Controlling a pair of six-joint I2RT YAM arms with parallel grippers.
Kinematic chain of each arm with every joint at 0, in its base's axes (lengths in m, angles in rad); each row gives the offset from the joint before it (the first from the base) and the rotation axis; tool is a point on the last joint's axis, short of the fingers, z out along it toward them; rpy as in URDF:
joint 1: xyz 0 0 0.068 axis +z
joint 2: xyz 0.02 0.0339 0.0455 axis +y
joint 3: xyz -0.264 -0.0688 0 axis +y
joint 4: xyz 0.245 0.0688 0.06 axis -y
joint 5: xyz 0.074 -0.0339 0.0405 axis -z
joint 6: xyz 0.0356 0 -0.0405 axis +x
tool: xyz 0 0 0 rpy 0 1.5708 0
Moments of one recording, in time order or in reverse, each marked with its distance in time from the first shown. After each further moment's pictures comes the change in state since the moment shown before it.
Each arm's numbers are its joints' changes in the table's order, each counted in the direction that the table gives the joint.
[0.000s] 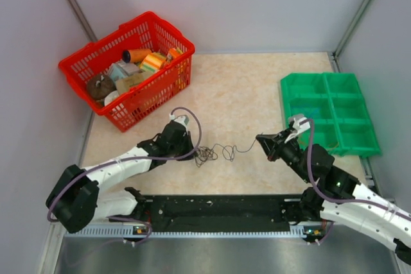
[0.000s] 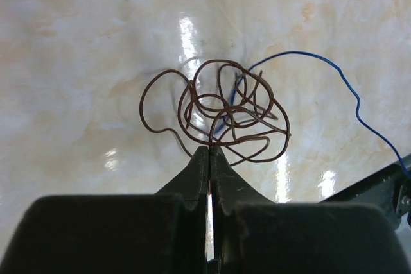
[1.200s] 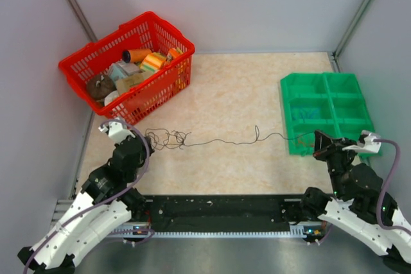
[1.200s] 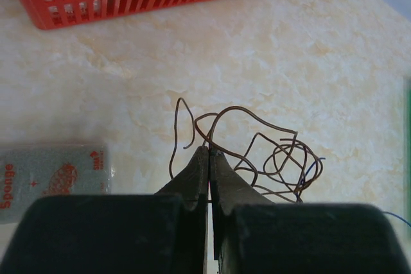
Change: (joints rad) left arm 0.032 -0.780 -0.053 -0.499 -0.706 -0.098; right arm 0.000 -0.412 -0.115 -0.409 0.657 0.090
